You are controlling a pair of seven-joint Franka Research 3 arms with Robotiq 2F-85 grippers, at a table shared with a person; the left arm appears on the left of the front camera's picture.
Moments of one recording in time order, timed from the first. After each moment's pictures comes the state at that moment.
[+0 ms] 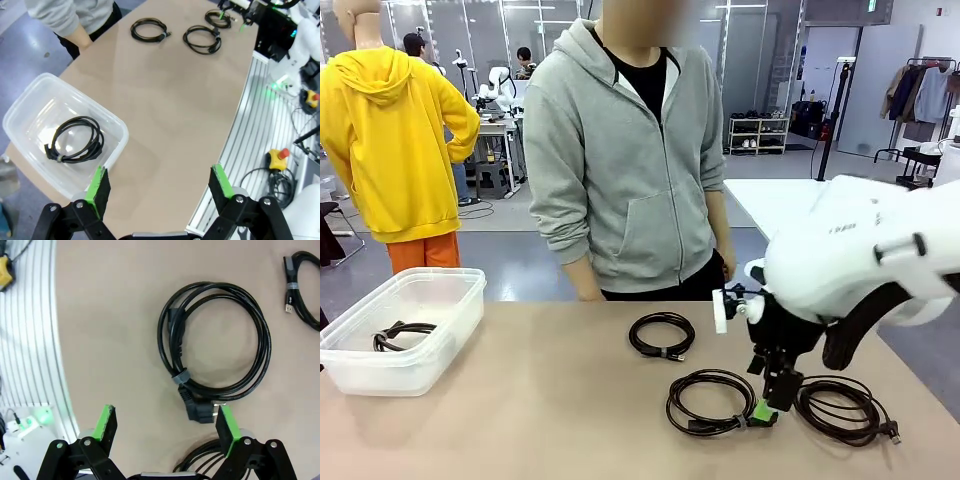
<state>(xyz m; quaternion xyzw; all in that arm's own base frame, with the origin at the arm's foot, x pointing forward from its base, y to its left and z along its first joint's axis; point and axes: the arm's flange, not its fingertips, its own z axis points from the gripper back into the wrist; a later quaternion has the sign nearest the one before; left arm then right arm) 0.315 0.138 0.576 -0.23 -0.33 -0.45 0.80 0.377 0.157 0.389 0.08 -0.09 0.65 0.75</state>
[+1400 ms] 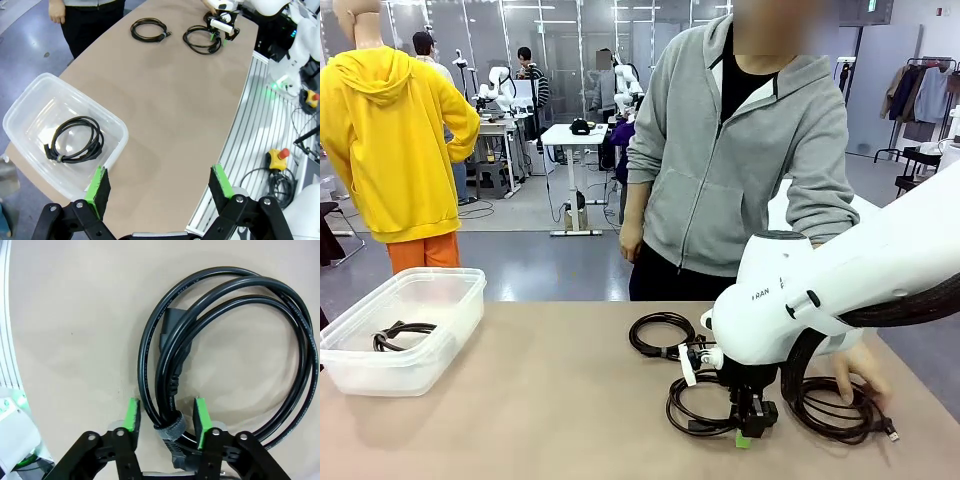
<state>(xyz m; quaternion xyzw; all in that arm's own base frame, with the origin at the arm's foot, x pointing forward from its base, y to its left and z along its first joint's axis) 0.315 0.138 0.576 -0.23 -0.33 -0.45 0.80 0.409 0.193 0.304 0.05 -0.01 0.70 0.71</state>
